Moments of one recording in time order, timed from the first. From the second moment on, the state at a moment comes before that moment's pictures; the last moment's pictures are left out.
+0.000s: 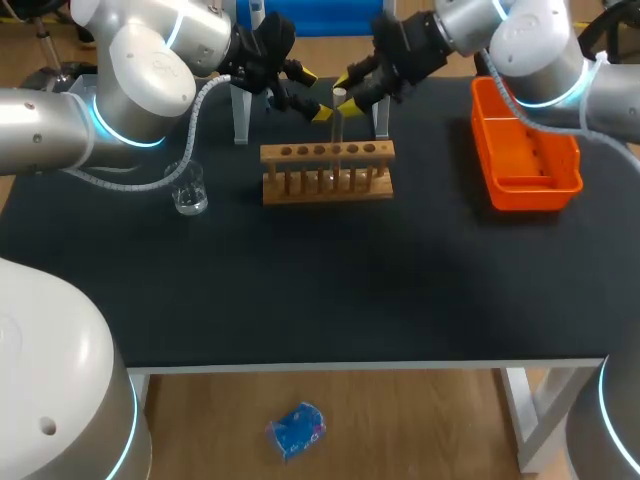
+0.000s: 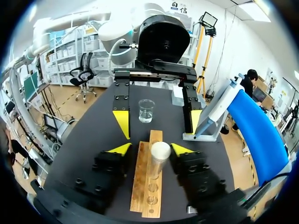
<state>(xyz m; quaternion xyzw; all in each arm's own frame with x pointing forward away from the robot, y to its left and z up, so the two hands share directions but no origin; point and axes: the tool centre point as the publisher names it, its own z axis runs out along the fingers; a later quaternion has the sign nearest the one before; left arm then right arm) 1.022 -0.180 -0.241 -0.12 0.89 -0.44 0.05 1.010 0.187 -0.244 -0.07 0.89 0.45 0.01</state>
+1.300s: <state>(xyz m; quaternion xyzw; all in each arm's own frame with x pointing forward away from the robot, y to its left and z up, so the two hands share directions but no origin) 1.026 -0.160 -0.219 -0.17 0.87 -0.45 0.09 0.924 0.098 -0.208 0.03 0.83 0.56 0.07</state>
